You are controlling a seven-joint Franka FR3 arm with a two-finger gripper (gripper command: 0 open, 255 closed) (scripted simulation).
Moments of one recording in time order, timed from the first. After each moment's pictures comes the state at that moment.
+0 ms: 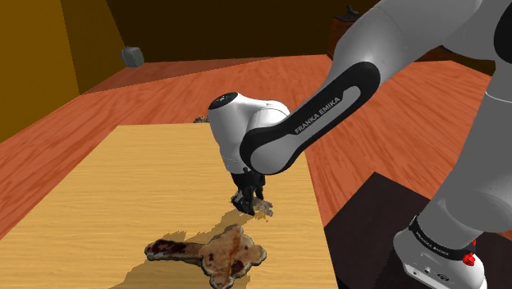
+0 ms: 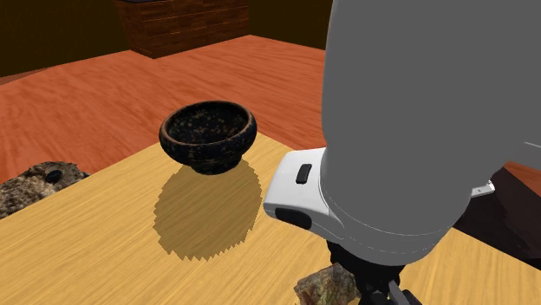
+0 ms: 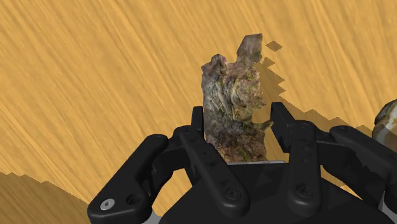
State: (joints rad) arm 0.01 0.19 0.69 -2.14 -0.10 2.12 0.40
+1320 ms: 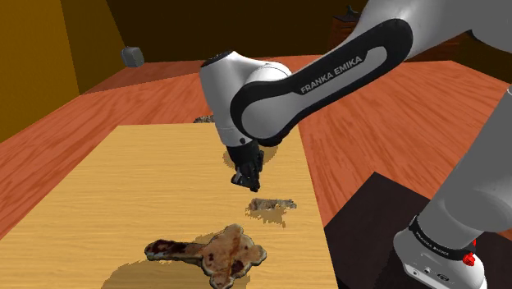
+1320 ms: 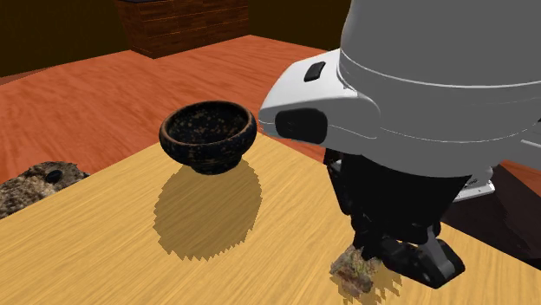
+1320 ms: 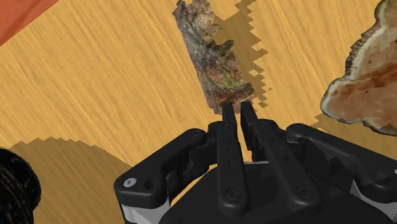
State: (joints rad) arm -0.02 0.06 0.71 -2.04 0.00 1.92 0.33
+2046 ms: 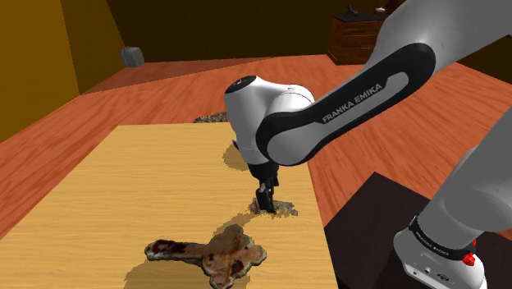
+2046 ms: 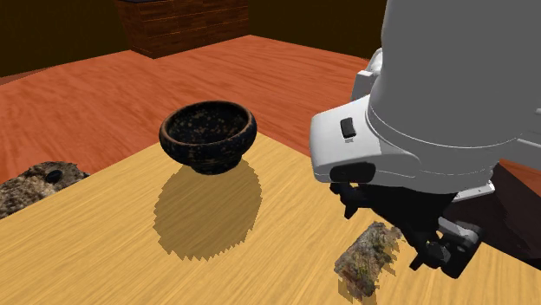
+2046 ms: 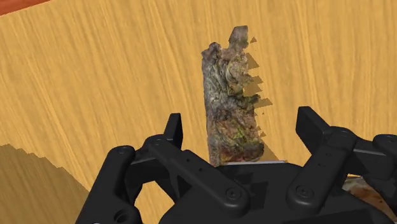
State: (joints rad) arm -0.03 -0.05 0.70 -2.25 0.06 2.02 0.00
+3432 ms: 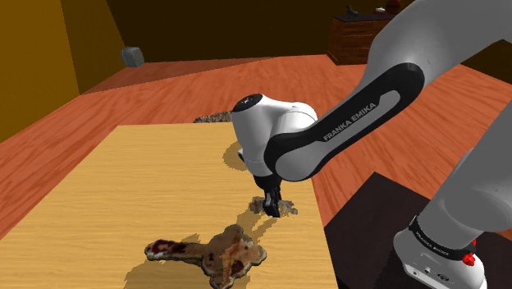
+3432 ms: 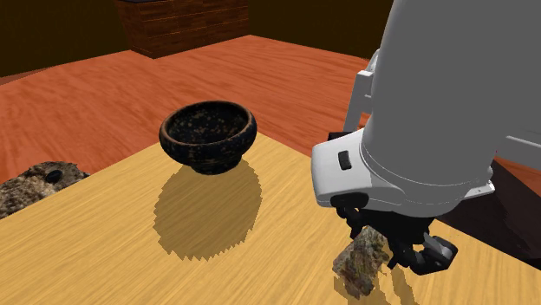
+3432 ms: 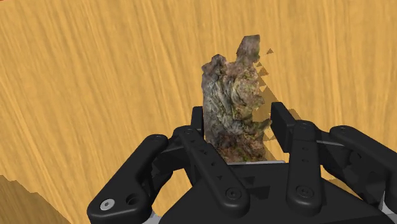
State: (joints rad) arm -0.02 -0.01 0.71 -2.33 0.03 2.13 -0.01
